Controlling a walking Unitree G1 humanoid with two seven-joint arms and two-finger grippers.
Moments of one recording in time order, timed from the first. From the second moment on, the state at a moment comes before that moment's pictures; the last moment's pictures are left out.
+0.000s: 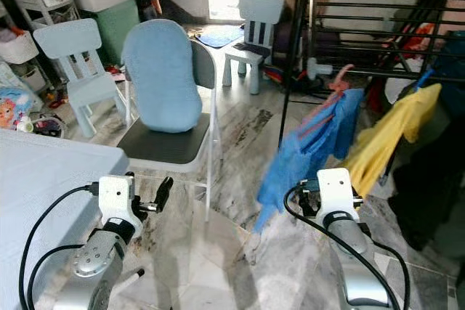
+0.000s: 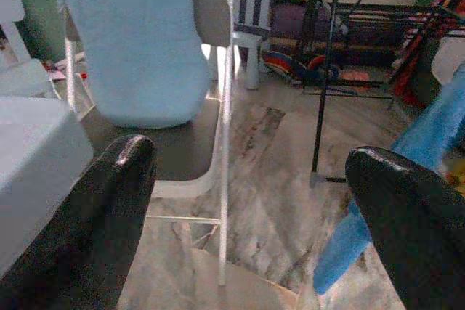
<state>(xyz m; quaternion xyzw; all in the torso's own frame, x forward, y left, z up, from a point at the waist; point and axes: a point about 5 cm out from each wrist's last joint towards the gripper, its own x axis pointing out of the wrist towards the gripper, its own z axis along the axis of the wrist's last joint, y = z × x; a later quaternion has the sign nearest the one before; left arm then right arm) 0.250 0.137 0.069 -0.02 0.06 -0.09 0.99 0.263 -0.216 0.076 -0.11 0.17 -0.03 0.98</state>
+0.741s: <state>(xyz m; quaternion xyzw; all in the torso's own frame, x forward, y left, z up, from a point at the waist) 0.255 0.126 0.074 -0.03 0.05 -0.11 0.99 0.266 -0.219 0.077 -0.12 0.17 -0.04 0.98</state>
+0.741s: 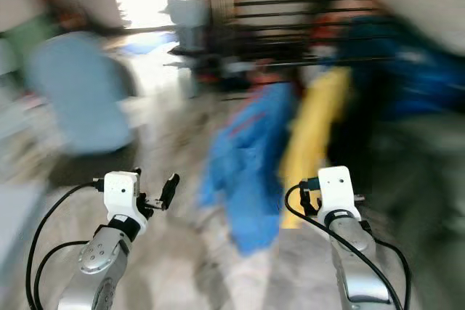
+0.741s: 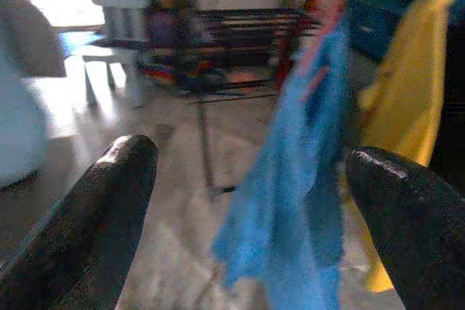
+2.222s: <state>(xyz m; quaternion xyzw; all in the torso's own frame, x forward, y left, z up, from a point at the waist) 0.252 0.127 0.068 -0.03 0.06 -0.13 0.99 0.284 -0.204 0.071 -0.12 0.18 -0.01 0.98</state>
